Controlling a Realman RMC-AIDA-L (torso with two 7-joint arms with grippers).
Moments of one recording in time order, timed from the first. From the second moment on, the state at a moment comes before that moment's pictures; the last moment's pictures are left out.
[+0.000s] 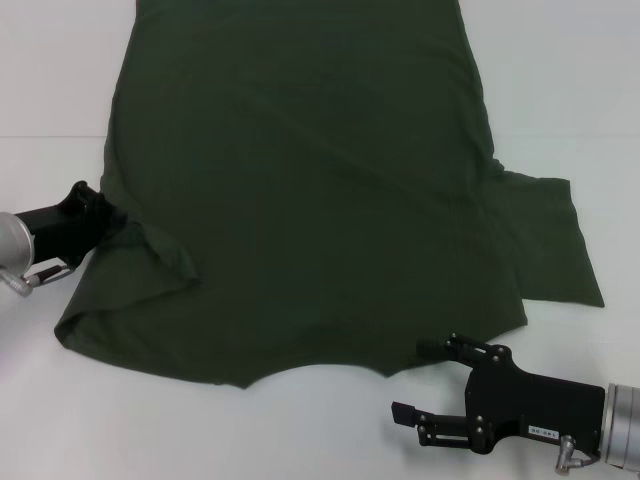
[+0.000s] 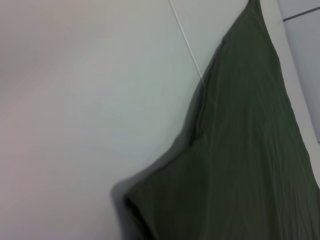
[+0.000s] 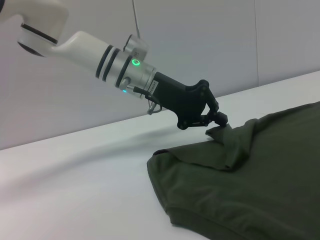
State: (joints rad) left arm -0.68 -2.02 0.53 0.41 2.11 0.79 -2.73; right arm 0.50 2.10 -0.48 -0.23 -2.12 -1.45 0.82
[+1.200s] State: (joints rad) left arm -0.57 -2.01 0.53 0.43 2.00 0.84 -2.70; right arm 0.51 2.10 -0.48 -0.23 -2.12 -1.45 0.83
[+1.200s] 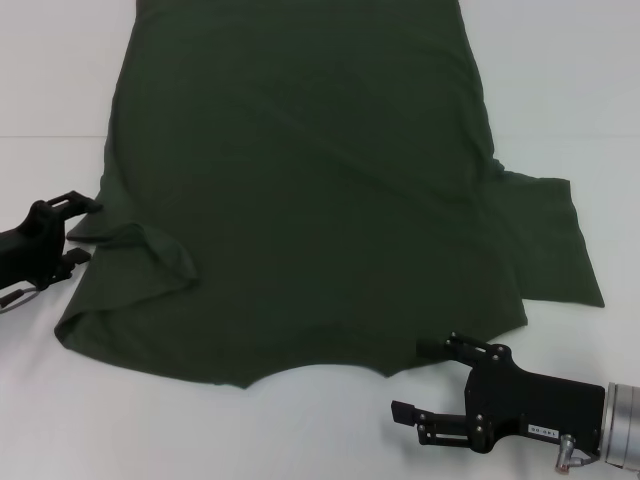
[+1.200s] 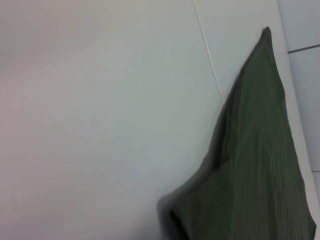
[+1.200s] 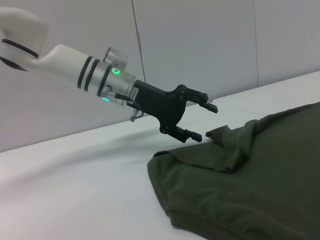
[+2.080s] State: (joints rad) left arm -0.60 -2.03 0.53 0.43 2.00 0.75 -2.70; right arm 0.50 2.10 -0.48 -0.23 -2.12 -1.45 0.83
